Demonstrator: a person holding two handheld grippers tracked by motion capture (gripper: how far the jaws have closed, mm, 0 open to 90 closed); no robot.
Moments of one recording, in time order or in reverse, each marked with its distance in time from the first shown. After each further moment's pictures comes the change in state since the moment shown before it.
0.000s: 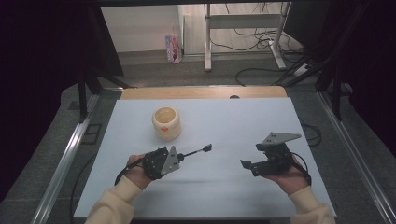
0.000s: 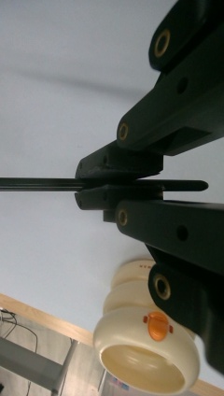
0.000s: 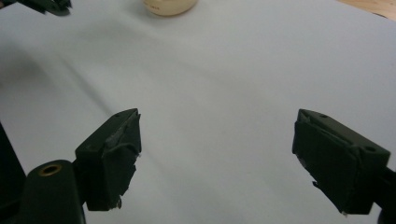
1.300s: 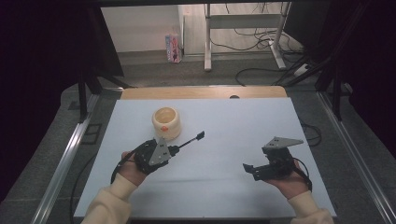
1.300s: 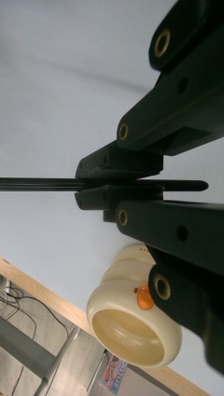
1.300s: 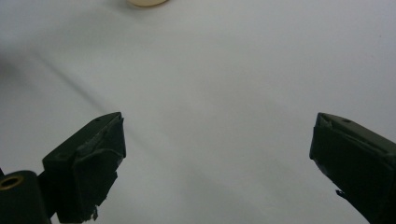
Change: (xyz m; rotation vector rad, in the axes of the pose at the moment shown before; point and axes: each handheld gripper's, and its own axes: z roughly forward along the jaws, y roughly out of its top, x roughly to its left) left arm 0.021 -0.003 -0.017 -0.079 0.018 -0.136; right arm -0.003 -0.017 0.005 0.002 -0.043 0.063
